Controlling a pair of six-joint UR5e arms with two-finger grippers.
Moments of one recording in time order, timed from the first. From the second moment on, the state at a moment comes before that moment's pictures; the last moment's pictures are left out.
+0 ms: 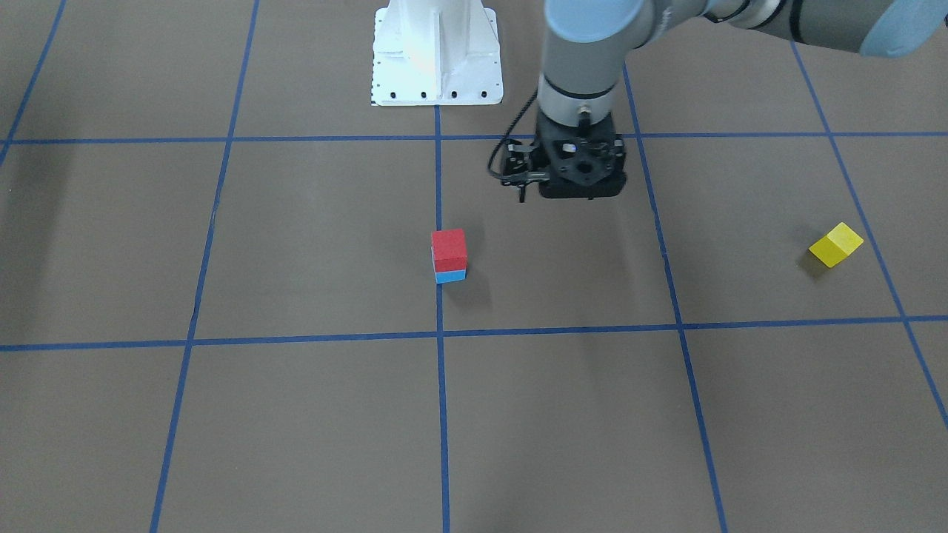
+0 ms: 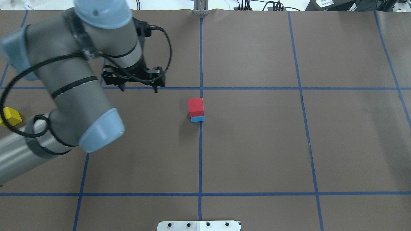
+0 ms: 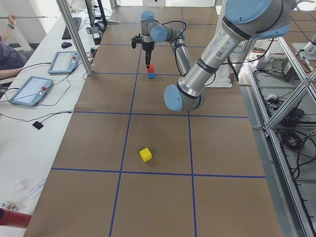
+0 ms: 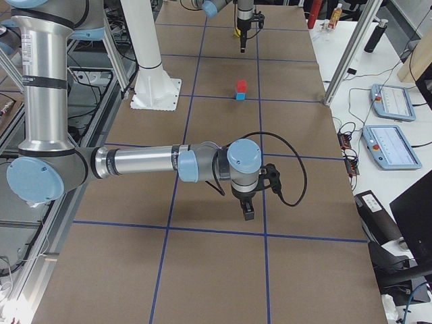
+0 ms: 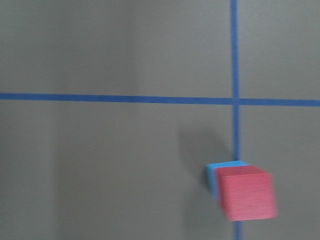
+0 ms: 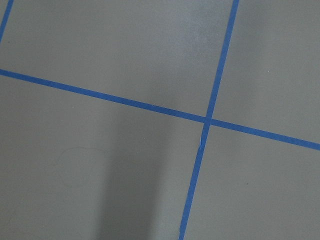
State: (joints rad) left arm -0.79 -2.23 -1.93 -1.14 -2.01 -0.89; right arm 1.60 -1.63 1.75 -1.57 2.42 -0.17
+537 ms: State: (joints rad) left arm -1.10 -1.80 -2.03 -1.24 -2.05 -0.45; right arm 1.55 -1.62 1.74 -1.60 2.35 -0.16
